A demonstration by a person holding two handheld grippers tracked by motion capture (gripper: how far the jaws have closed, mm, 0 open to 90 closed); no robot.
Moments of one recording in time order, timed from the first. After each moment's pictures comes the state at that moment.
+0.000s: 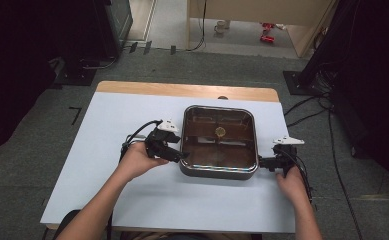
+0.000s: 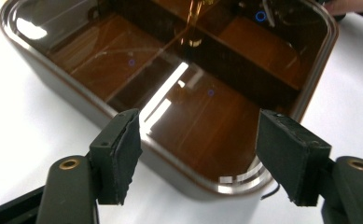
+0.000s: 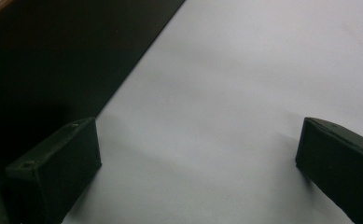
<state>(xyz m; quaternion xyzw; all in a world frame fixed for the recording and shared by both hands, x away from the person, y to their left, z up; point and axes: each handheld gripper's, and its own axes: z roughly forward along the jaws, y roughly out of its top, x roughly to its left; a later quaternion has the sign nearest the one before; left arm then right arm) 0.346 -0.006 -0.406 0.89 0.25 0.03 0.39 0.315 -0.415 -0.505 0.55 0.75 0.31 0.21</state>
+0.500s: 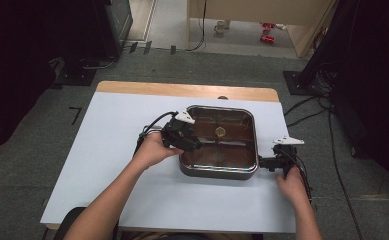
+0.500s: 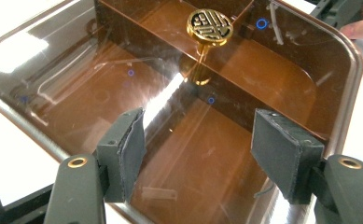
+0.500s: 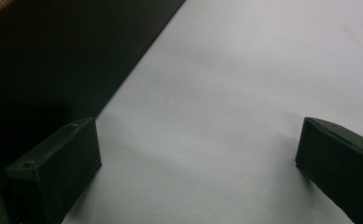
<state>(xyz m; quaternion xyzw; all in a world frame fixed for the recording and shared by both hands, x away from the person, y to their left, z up) 0.375 -0.047 -0.411 0.89 0.24 0.03 0.39 0.315 -0.415 -0.505 0.55 0.75 0.31 0.21</state>
